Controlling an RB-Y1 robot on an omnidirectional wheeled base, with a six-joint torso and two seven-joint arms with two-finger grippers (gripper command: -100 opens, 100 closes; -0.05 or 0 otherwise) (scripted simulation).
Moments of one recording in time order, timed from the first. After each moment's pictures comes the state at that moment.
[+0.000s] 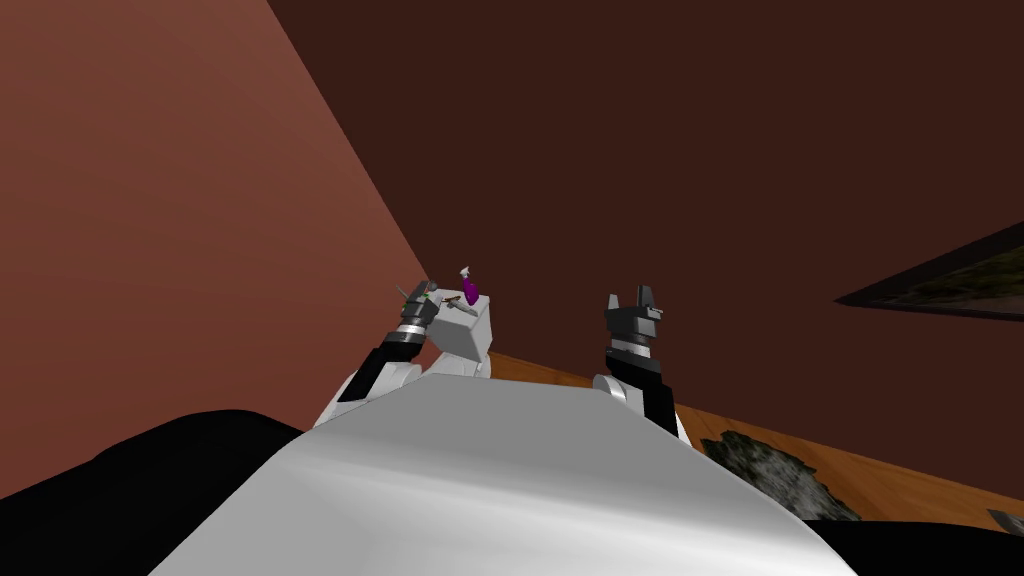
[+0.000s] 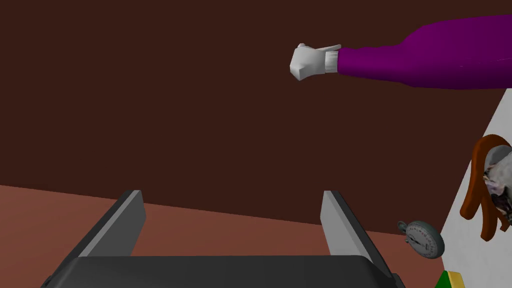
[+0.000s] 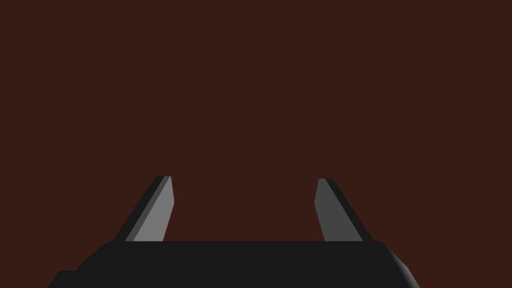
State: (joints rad) left arm 0.57 0.26 0.17 -2.42 0.22 -0.01 0.03; right arm 0.55 0.05 -0.05 -2.32 -0.12 -0.39 -0.07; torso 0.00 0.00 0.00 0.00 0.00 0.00
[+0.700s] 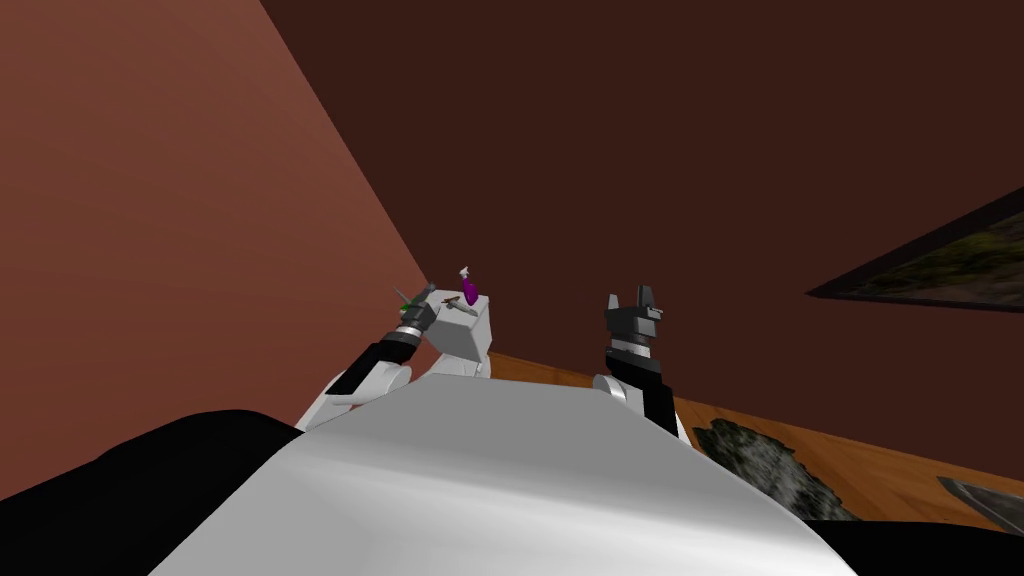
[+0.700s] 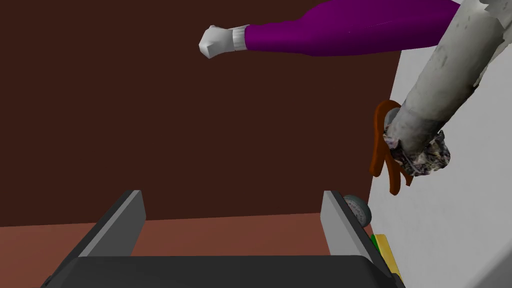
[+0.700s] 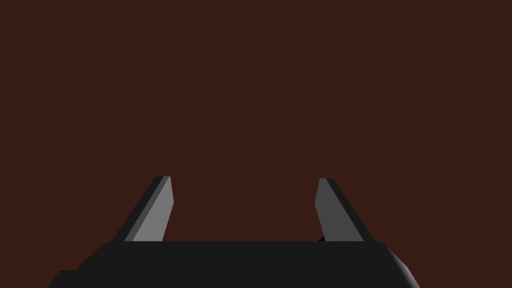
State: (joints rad) left arm 0.60 0.32 0.23 -2.42 0.29 0.21 0.03; right arm 0.55 0.05 -0.05 -2.32 -0.12 -0.39 -0.07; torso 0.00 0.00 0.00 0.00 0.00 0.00
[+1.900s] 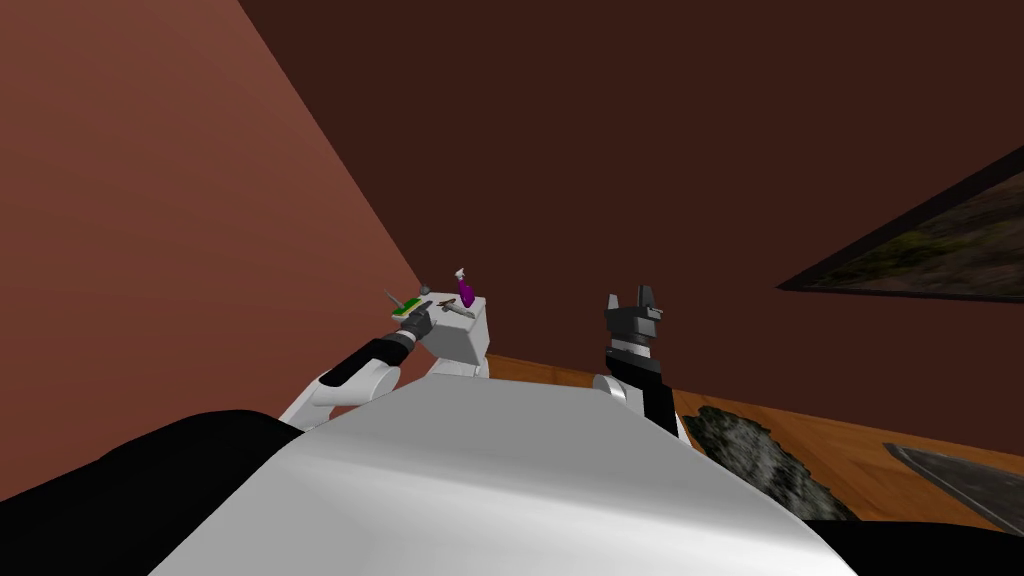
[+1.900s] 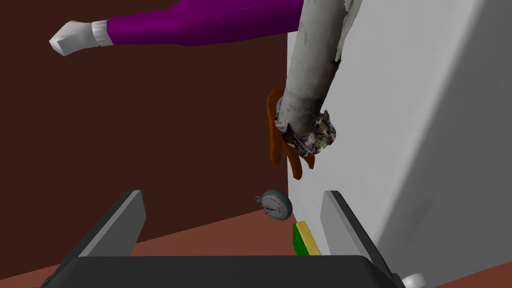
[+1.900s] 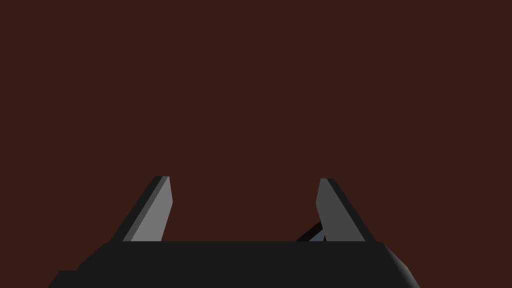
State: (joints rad) left arm 0.62 0.41 0.29 -2.42 0.36 0.51 0.05; right arm 0.55 0.05 -0.05 -2.32 -0.12 -0.39 -0.07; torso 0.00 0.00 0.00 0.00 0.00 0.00
